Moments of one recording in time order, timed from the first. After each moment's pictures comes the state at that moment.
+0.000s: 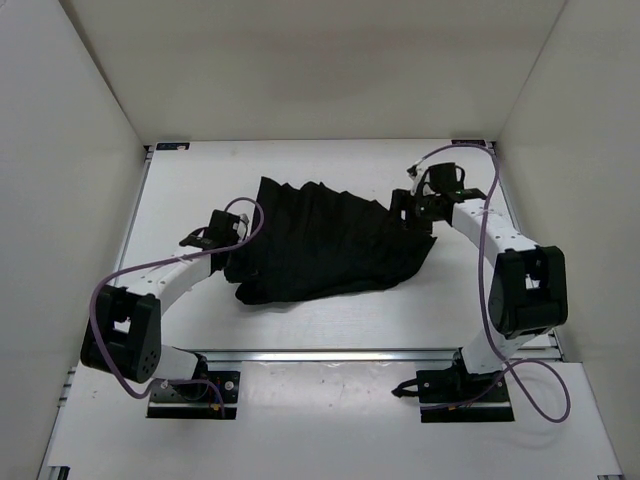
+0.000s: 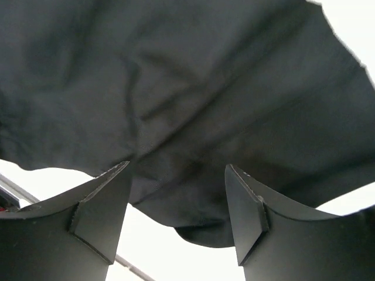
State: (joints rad) left arm -0.28 1.39 0.78 -0.48 0.18 -0.45; right arm 0.14 1.63 1.19 -0.53 -0.45 0.18
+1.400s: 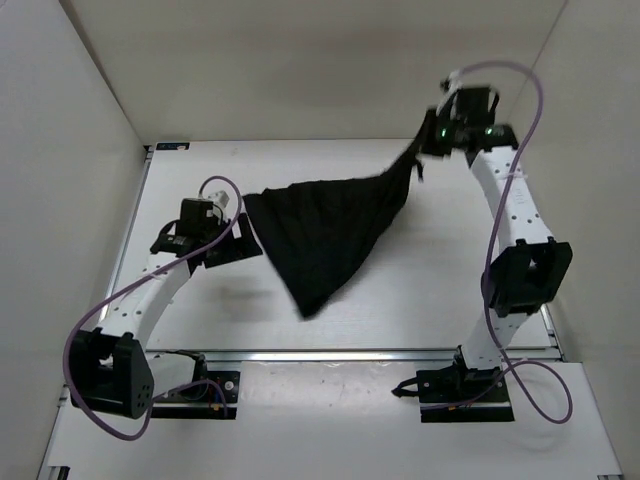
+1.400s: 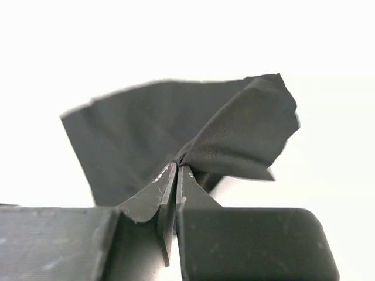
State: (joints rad) left arm -0.18 1.20 0.83 -0.53 0.22 -0.39; right arm 0.09 1.75 1.71 -0.71 -0.32 0.27
